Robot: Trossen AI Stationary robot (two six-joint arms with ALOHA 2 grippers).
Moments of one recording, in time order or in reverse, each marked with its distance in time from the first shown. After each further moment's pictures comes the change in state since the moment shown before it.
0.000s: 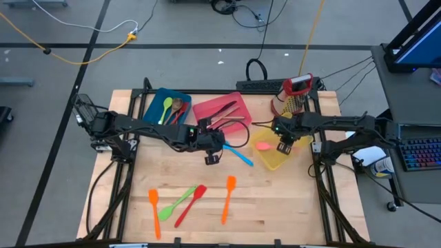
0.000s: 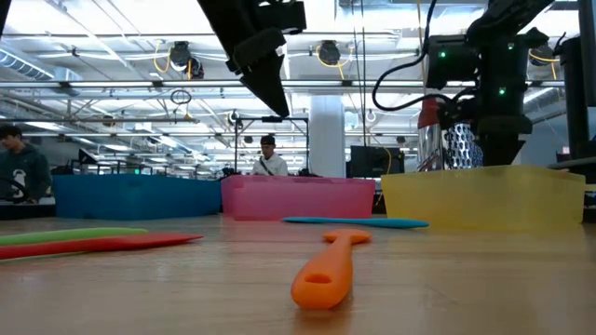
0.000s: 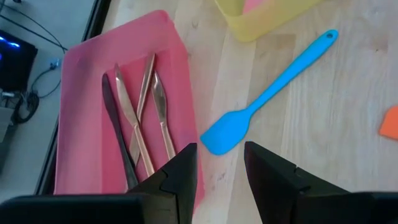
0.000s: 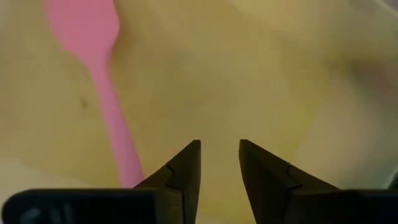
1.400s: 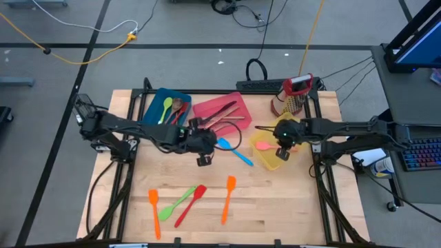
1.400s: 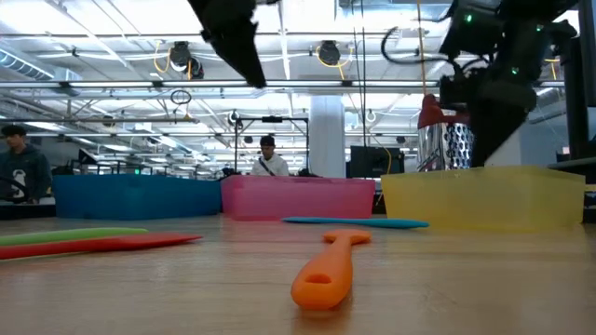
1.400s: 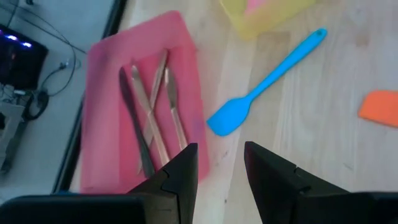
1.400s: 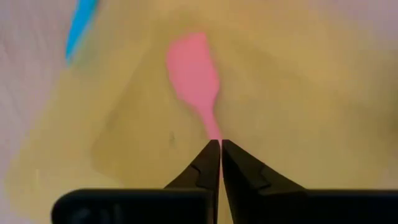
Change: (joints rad) left arm -0.057 -0.109 0.002 -0.132 -0.048 -0.061; right arm 0.117 -0.184 -0.085 0.208 -0.101 0.048
